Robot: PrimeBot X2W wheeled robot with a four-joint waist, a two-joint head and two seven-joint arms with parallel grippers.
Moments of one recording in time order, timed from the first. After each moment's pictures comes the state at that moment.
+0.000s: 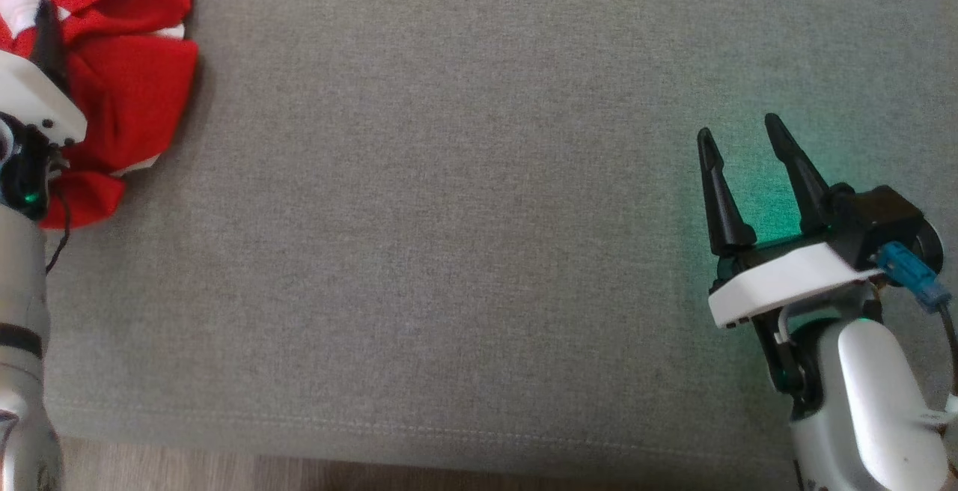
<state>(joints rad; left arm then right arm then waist) -0.94 0.34 -0.02 1.04 -0.36 -0.12 -0.04 -0.20 -0.05 0.08 0.01 0.08 0.13 0.05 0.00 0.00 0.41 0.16</state>
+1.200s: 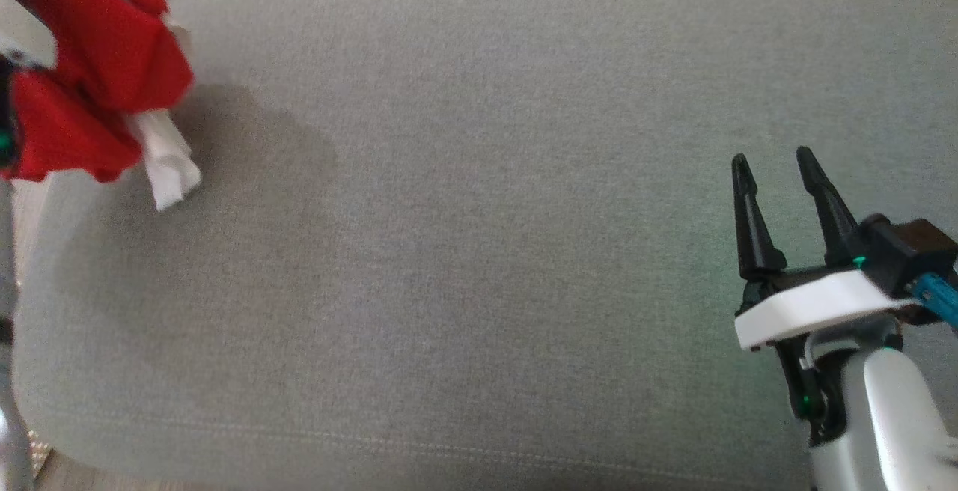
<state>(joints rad) -0.95 0.40 -0.15 0.76 -0.30 -0.10 -0.24 -0.14 -0.05 0.02 0.02 0.14 0.13 0.03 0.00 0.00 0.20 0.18</state>
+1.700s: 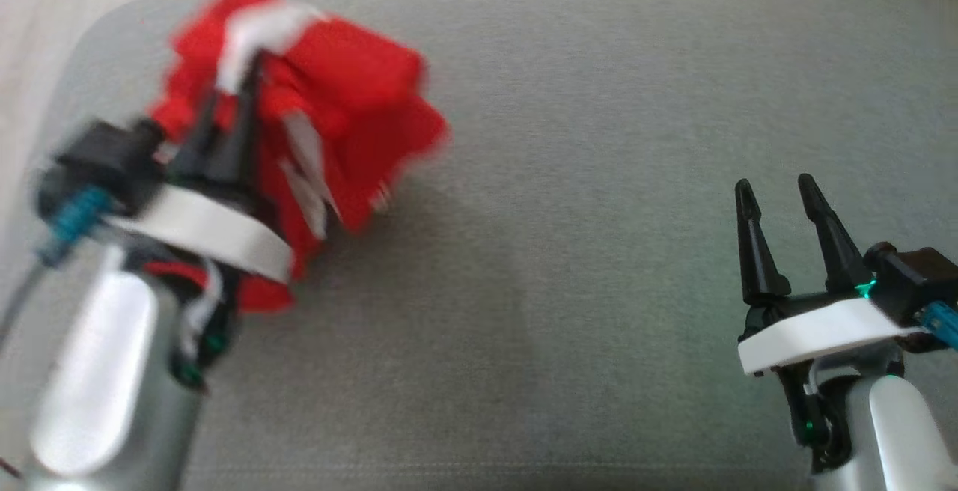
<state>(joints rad) -0.39 0.30 -0.28 0.00 -0.34 0.01 -0.03 -0.07 -0.05 0.02 -0.02 0.19 0.13 0.02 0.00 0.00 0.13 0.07</state>
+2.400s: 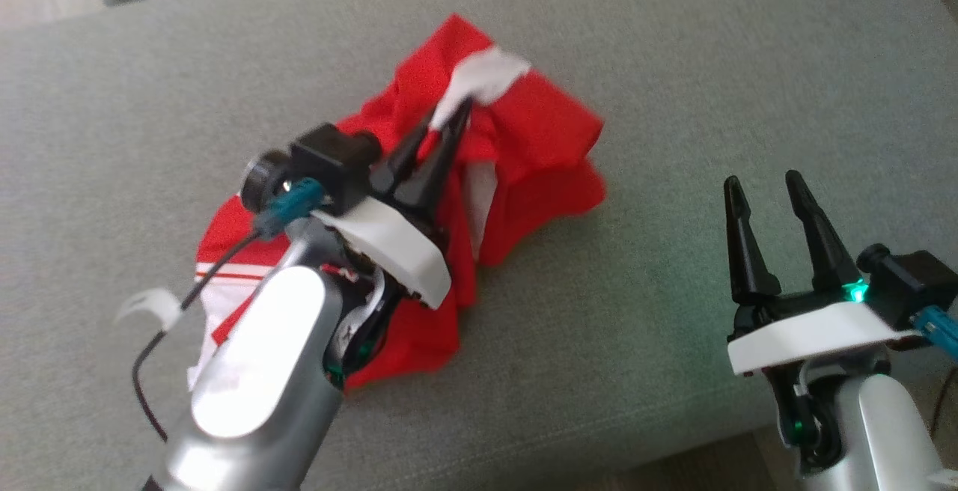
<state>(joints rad) -0.47 0.11 -0.53 0.11 -0.35 -0.03 0.00 -0.08 -0.05 0.05 -0.02 0.24 0.13 -0.01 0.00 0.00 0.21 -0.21</state>
